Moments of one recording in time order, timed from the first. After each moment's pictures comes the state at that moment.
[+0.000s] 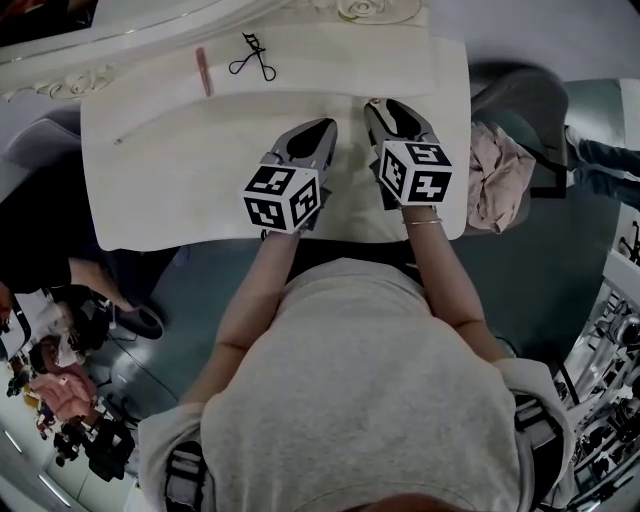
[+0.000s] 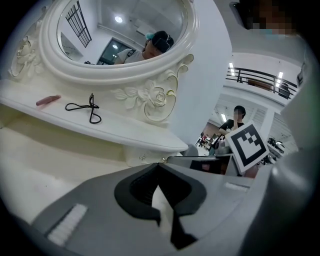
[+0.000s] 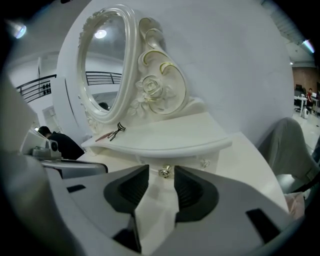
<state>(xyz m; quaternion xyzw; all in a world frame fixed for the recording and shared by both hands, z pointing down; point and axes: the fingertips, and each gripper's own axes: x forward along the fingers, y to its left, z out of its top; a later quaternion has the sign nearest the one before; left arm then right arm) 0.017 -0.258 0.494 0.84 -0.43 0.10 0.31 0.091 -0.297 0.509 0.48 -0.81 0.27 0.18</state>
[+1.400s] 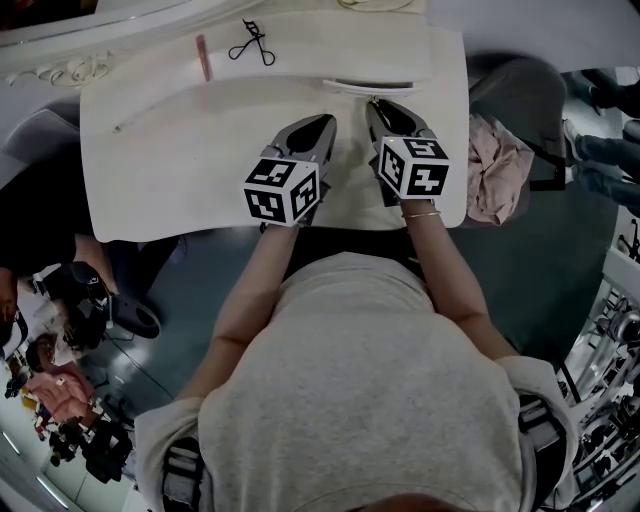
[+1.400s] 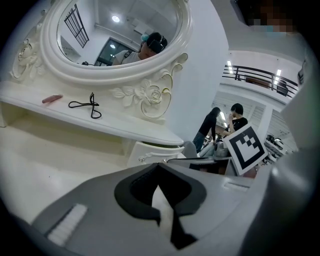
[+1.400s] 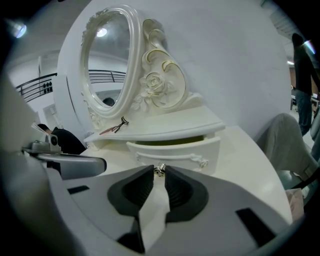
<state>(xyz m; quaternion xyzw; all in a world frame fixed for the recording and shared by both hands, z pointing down) 0.019 -0.236 0.496 0.85 -0.42 0.11 0.31 0.093 -0.272 0.520 0.48 -0.81 0.28 0.19</state>
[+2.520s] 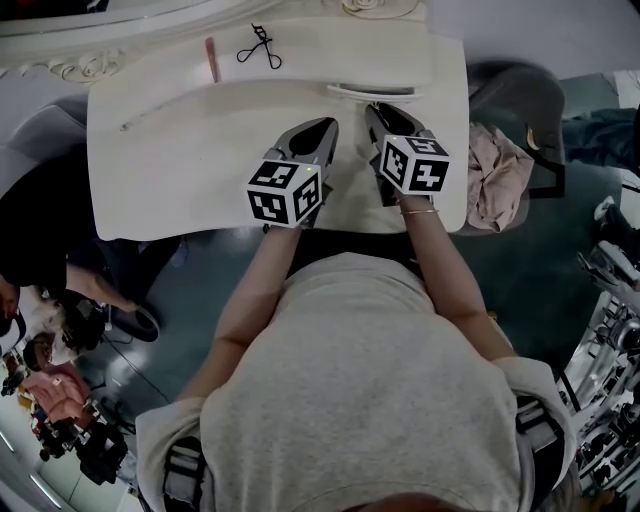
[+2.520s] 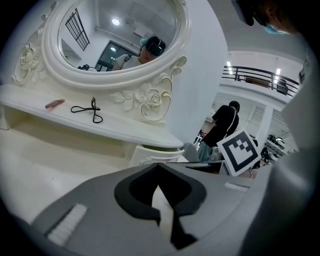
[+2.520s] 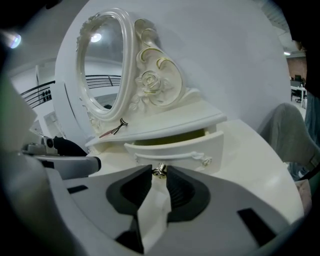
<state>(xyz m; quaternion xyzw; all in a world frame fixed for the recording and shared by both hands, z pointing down) 0.015 -0.236 0.492 0.84 -0.43 0.11 0.30 0.089 -0.276 0.529 0.48 -0.81 0.30 0.16</state>
